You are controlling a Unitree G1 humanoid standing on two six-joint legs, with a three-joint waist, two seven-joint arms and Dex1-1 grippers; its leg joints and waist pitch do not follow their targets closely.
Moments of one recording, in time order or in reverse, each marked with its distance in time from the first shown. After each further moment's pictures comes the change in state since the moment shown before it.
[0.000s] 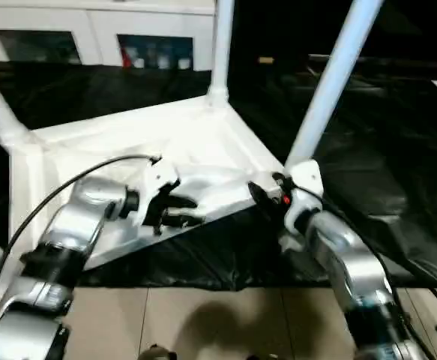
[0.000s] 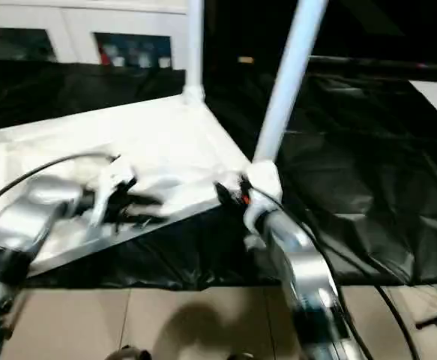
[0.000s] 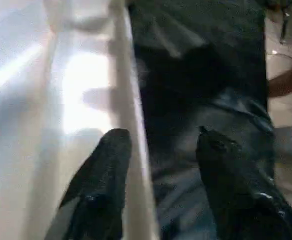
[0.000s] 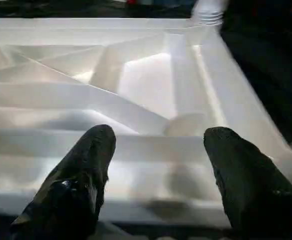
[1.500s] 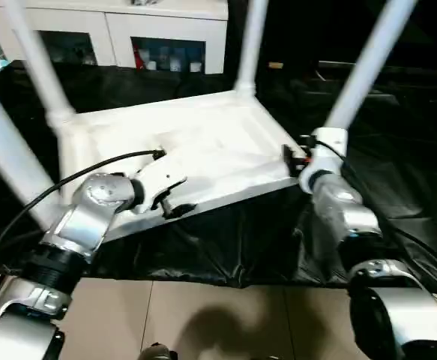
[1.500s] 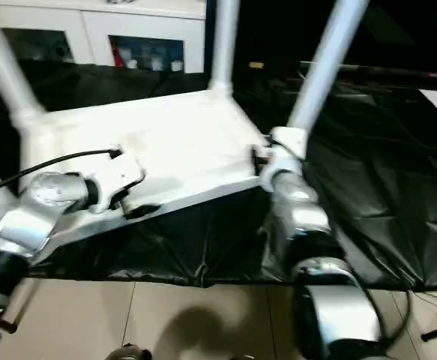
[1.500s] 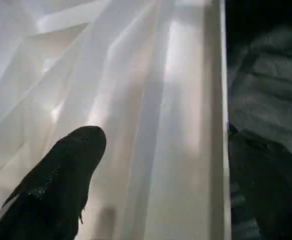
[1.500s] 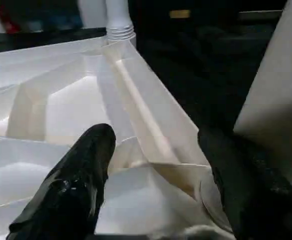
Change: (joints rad) left arm -0.066 -0.021 -0.071 0.042 0.189 -0.198 0.440; right arm -0.314 -0.083 -0.243 0.613 0.053 -0.293 -0.272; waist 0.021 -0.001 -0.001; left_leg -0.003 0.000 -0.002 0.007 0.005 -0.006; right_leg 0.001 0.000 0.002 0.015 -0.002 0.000
